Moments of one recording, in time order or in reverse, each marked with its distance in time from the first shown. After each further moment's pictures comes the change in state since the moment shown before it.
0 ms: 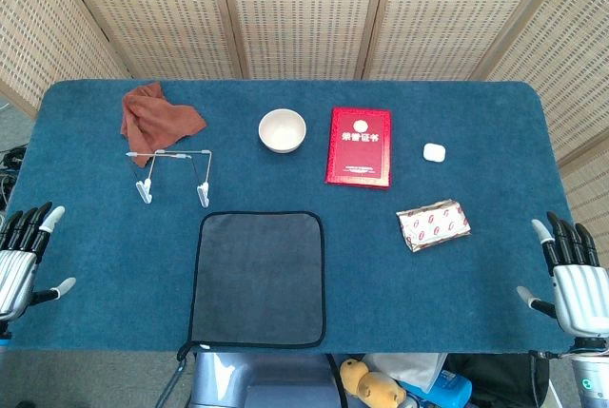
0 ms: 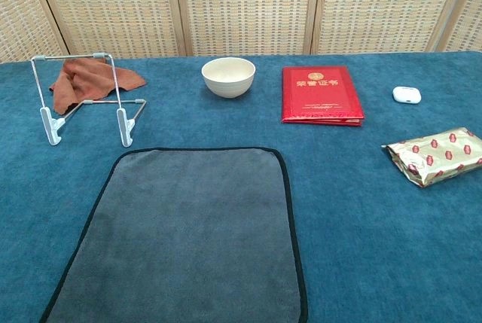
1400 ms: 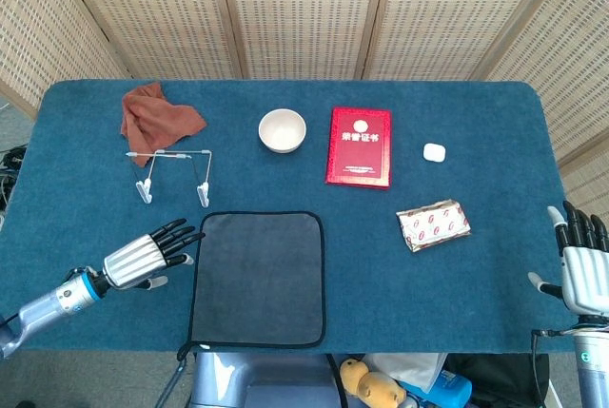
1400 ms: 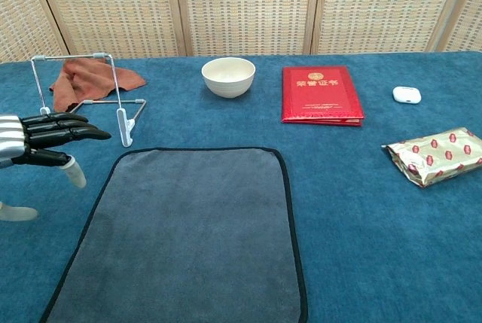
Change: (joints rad) left arm -0.418 -0.573 0.240 1.230 0.498 0.119 -0.597; right arm 0.050 -0.021 0.070 0.023 0.190 -0.122 -0.061
